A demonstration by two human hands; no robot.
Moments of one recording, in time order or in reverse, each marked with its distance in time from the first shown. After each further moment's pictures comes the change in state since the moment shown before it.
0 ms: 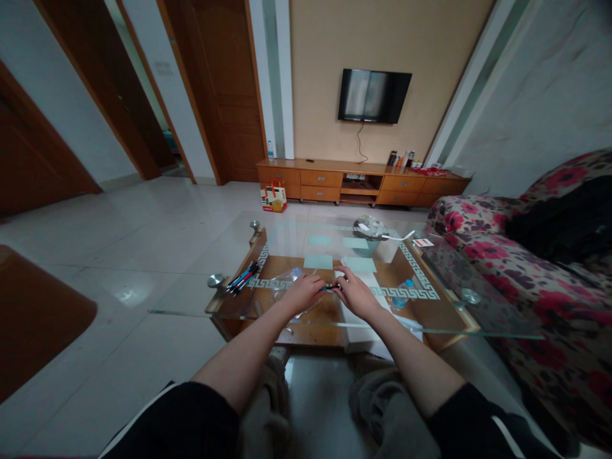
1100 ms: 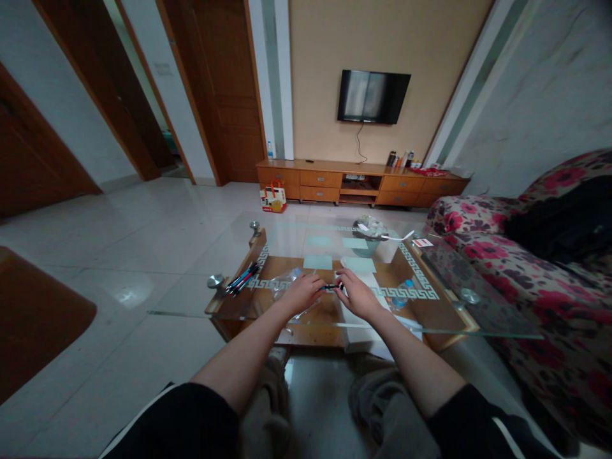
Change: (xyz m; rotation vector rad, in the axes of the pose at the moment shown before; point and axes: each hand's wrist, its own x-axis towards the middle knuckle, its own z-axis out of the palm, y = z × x) left_hand -0.001 -0.001 -0.001 0.016 -0.008 -0.014; right_hand -0.003 -0.002 -0.007 0.127 0.024 0.036
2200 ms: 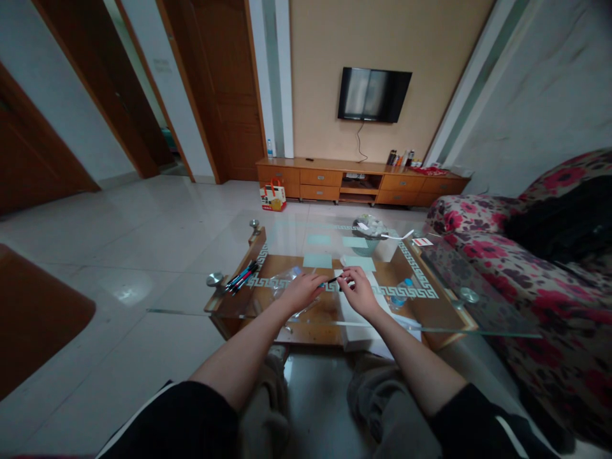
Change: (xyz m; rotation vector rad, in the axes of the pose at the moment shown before) left_hand 0.001 0.003 -0.003 -0.041 -0.002 -0.032; right_hand -0.001 0.012 0.024 0.445 0.281 0.248
